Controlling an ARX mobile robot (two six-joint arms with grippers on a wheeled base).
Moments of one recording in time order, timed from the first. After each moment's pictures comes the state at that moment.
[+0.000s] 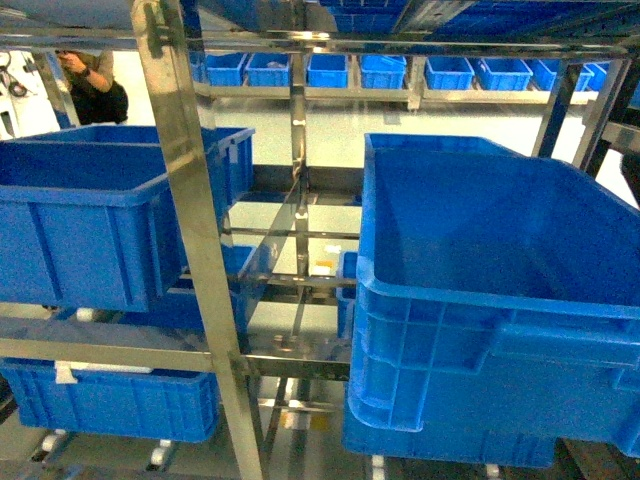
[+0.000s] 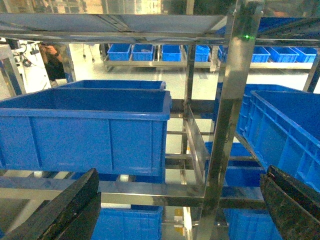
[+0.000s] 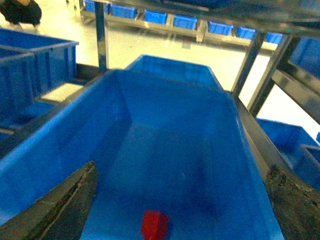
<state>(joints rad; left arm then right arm) 0.00 0.01 0.02 0.00 0.00 0.00 0.20 1.31 0.39 0.76 0.17 -0.08</state>
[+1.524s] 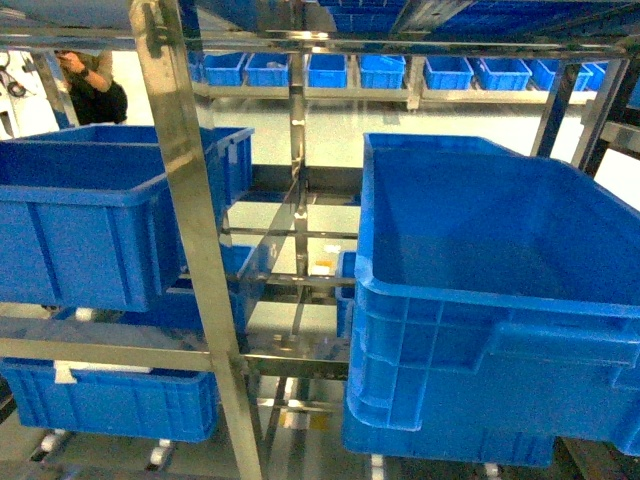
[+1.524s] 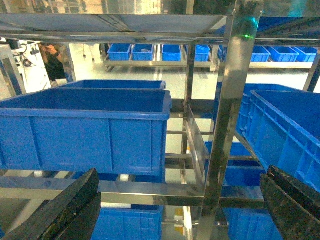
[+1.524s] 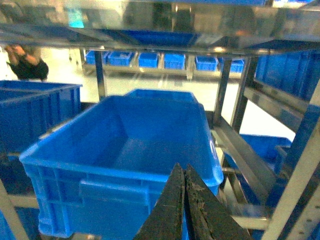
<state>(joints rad) 0.00 0.01 0.01 0.00 0.00 0.00 0.00 0.01 0.01 0.02 0.00 -0.01</state>
